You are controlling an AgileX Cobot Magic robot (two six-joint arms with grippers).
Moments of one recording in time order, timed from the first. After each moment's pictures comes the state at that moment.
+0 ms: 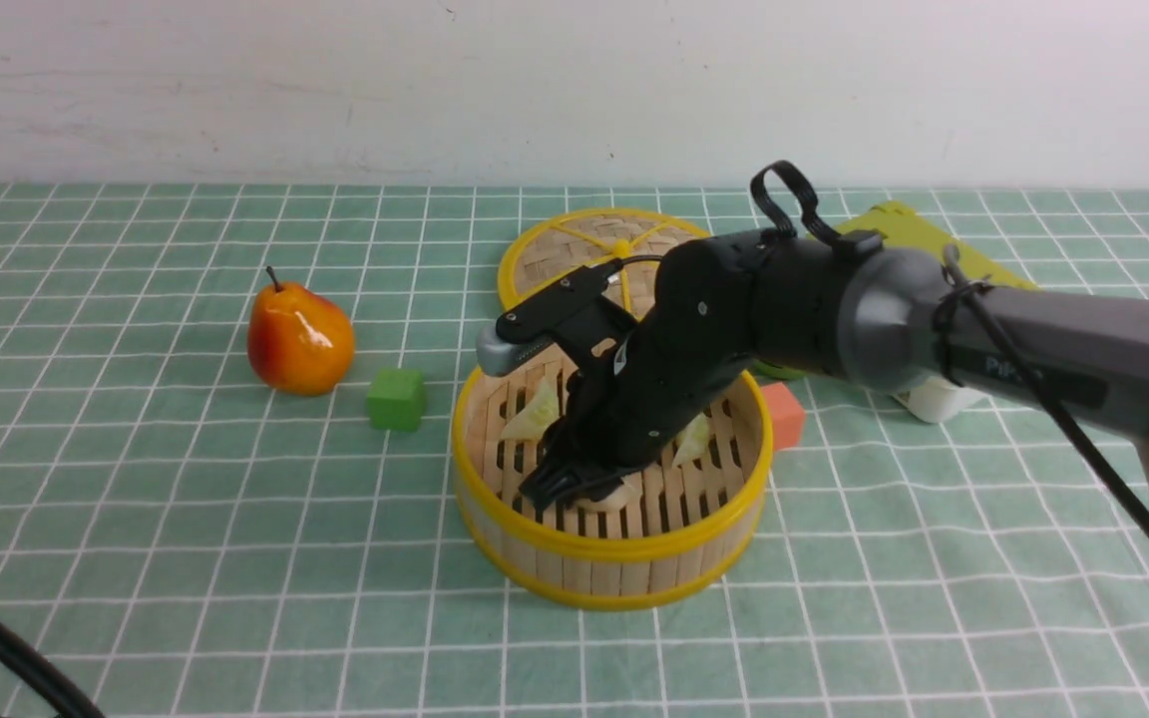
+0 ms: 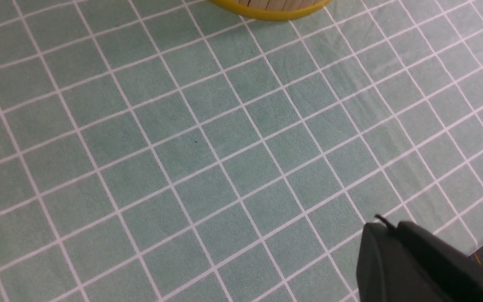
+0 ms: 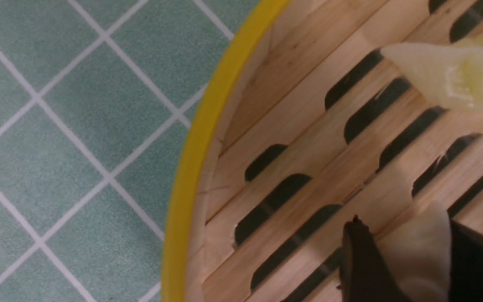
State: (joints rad) right arm 0.59 2.13 -1.66 0.25 0.66 -0.31; left arm -0.39 0.59 -0.76 -0.25 1.06 0.04
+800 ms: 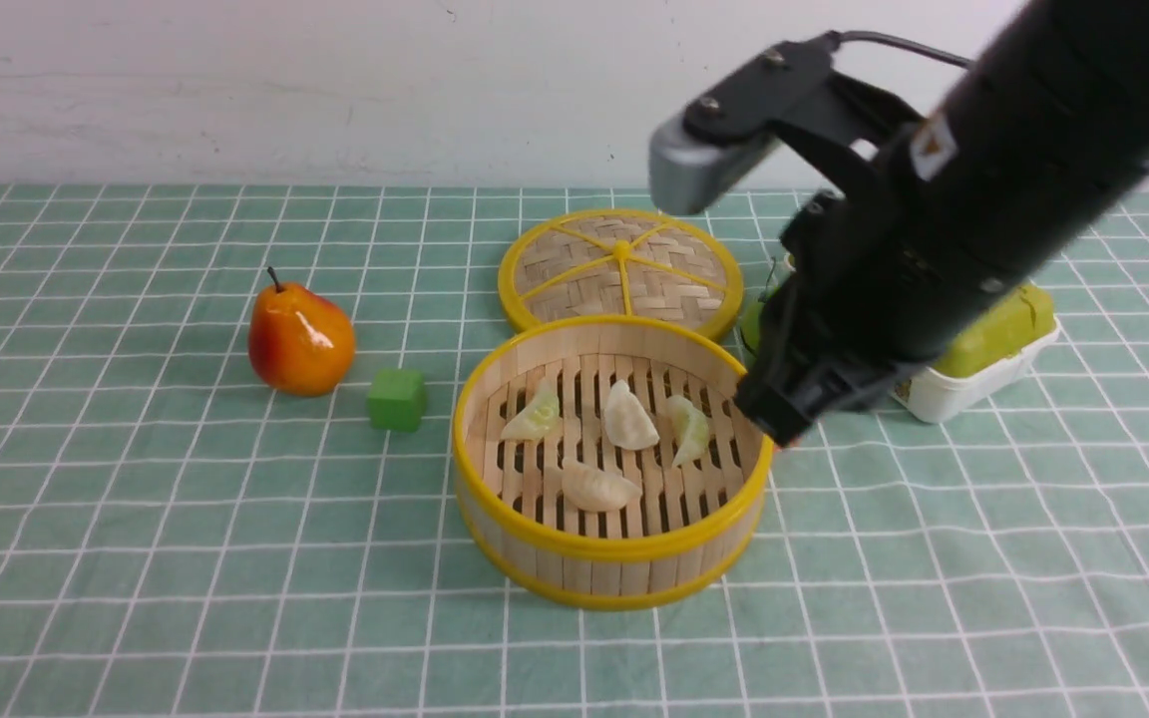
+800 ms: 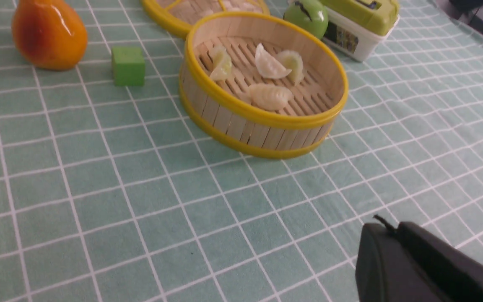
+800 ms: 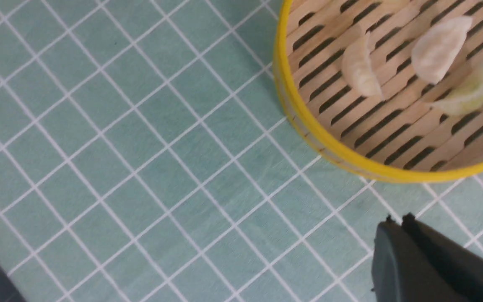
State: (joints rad) right arm 0.59 1.48 -1.47 0.23 1.12 -0.30; left arm -0.39 0.18 -0.50 -0.25 0.75 -0.05
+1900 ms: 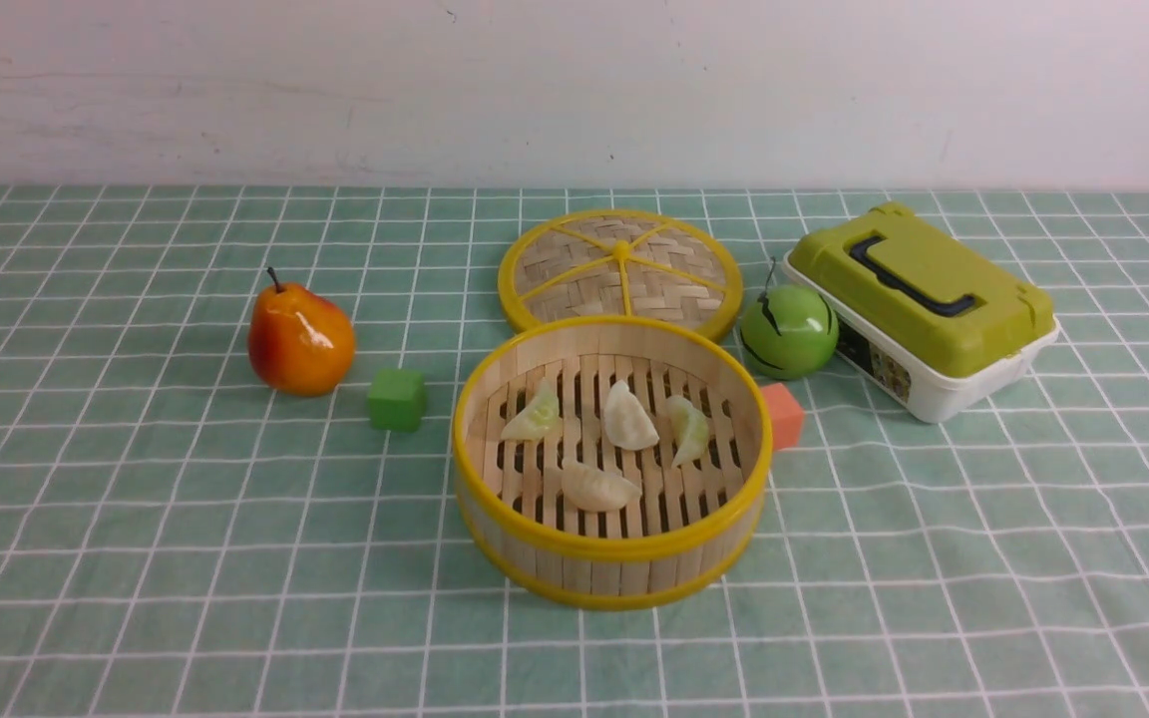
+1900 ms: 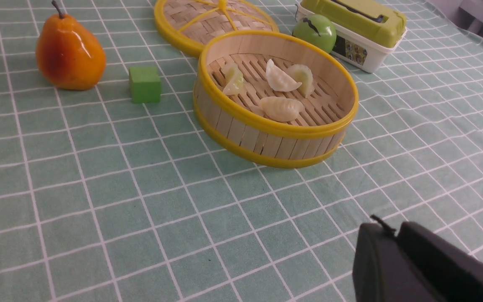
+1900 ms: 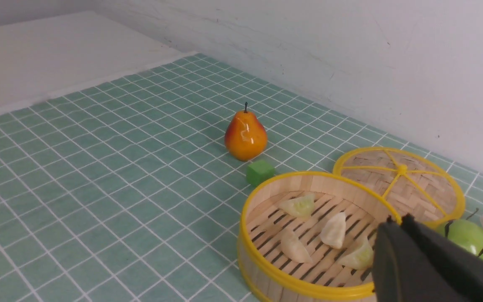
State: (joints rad) right arm 0.59 0.53 -0.68 0.28 0.39 -0.30; left arm -0.39 0.16 -0.50 -0.20 0.76 -0.05
